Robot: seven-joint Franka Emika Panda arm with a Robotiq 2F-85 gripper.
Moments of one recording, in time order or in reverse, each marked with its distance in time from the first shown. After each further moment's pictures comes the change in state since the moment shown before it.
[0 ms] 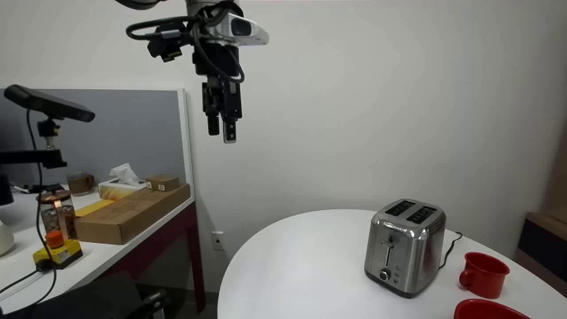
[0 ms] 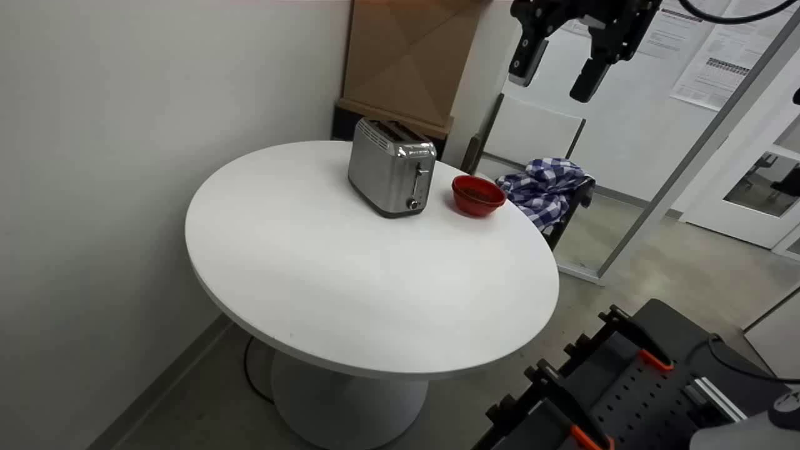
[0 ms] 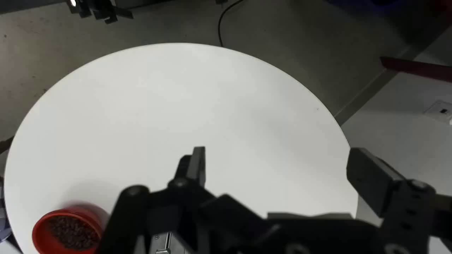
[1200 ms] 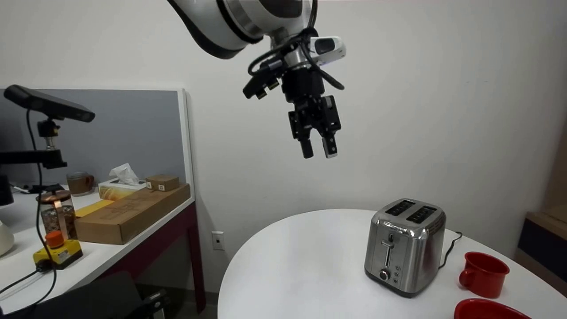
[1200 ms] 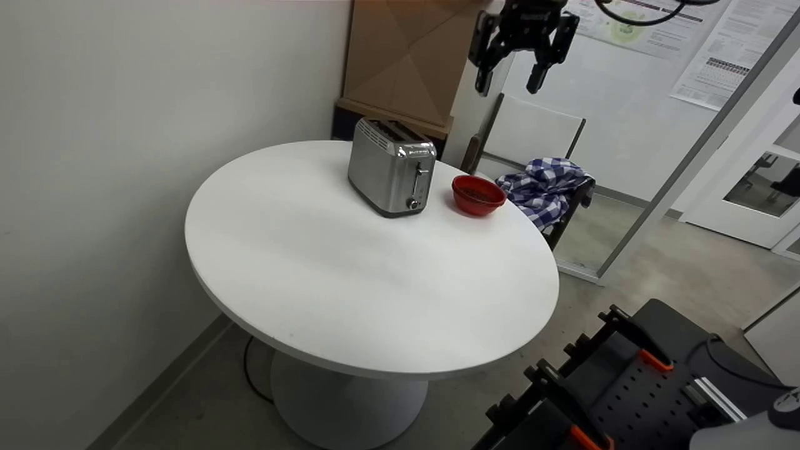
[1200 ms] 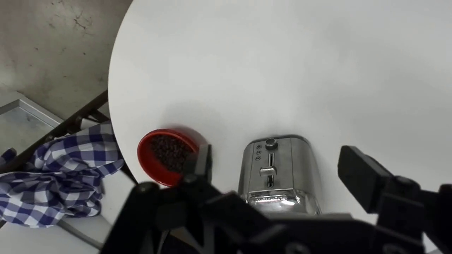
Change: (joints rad) arm -0.213 0.432 0.004 0.252 -0.470 0.222 0.253
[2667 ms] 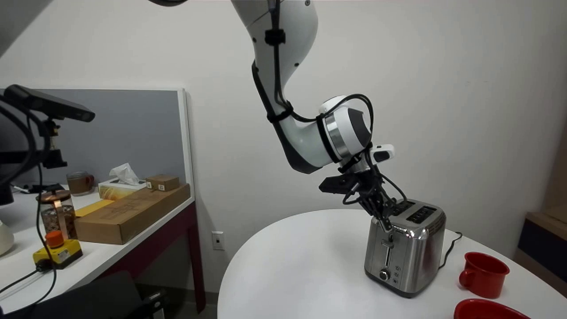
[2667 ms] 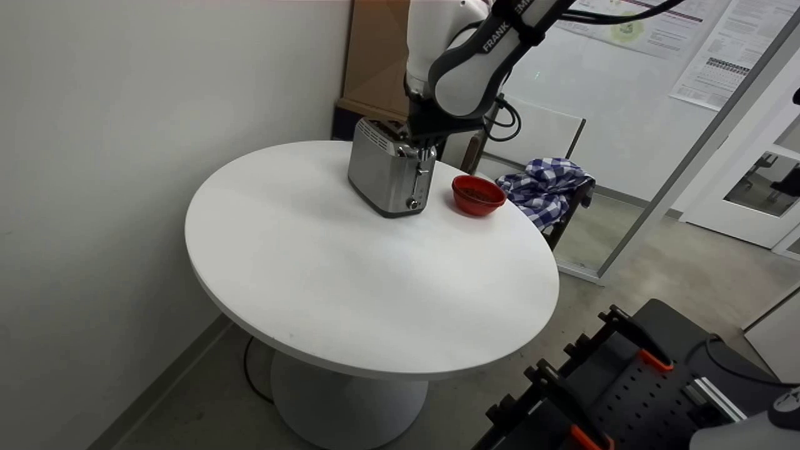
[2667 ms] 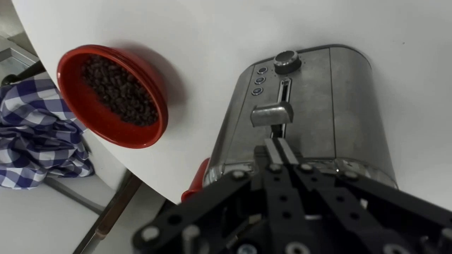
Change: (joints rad) arm 0.257 0.846 -0.379 0.569 -0.320 0.368 0.322
